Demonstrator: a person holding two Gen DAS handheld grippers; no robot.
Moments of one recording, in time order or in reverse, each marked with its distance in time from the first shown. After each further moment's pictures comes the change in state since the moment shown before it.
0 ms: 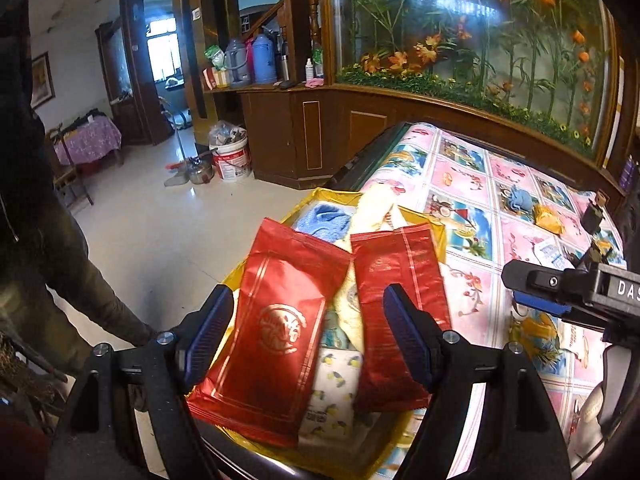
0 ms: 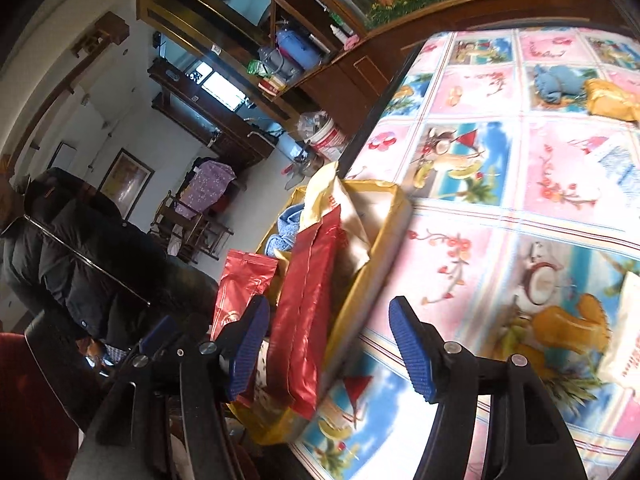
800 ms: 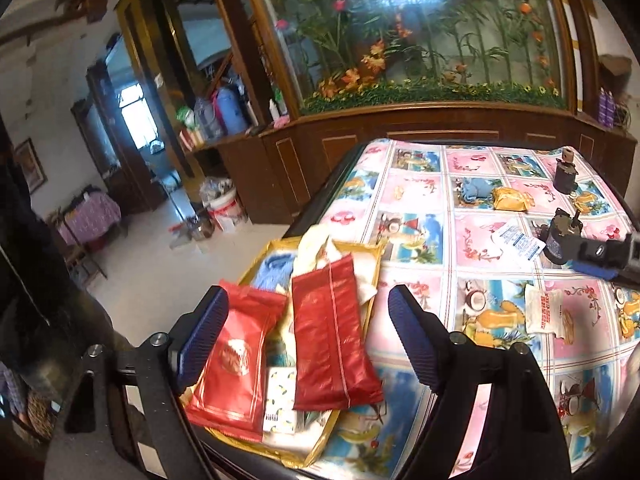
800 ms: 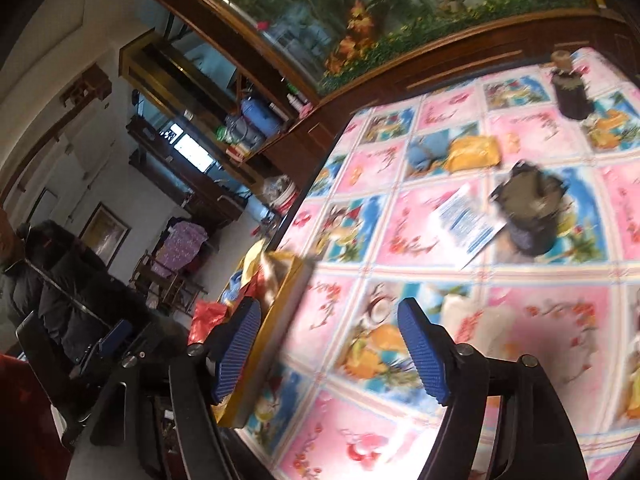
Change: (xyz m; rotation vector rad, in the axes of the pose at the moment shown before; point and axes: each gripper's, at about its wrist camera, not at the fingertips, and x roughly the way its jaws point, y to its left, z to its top) left arm -0.059 -0.095 0.019 0.249 -0.115 0.054; right arm -0.154 -0.073 -0.006 0.065 -0.228 -0.120
